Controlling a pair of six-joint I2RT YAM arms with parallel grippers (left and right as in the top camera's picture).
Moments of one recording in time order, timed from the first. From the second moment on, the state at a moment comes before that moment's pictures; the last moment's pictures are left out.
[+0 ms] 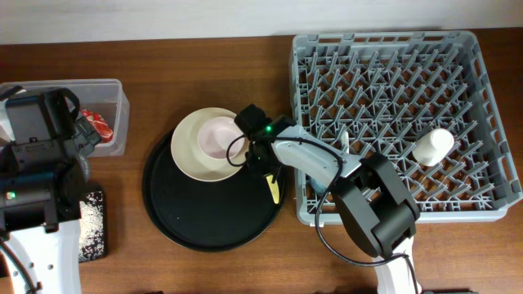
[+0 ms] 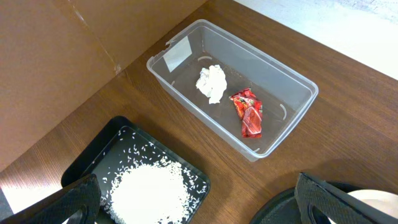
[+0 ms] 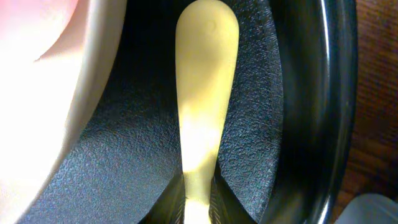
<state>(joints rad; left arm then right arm) 0.14 1.22 1.52 -1.10 -0.54 -0.36 0.65 2.13 1.53 -0.82 0.00 0.32</state>
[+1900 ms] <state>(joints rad) 0.14 1.22 1.52 -1.10 -0.54 -0.36 0.65 2.09 1.46 -0.80 -0.02 0.35</state>
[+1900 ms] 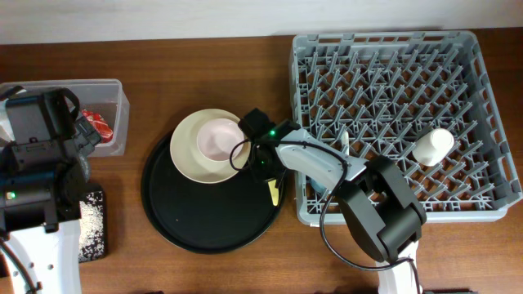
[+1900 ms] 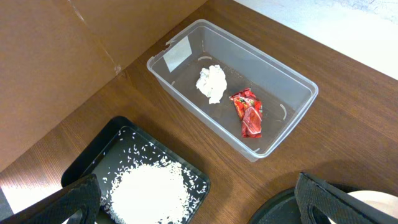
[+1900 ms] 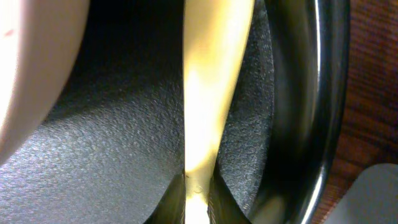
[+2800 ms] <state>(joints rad) 0.14 1.22 1.52 -1.10 -0.54 -0.36 0.65 2.01 1.35 -0.83 -0.13 0.46</state>
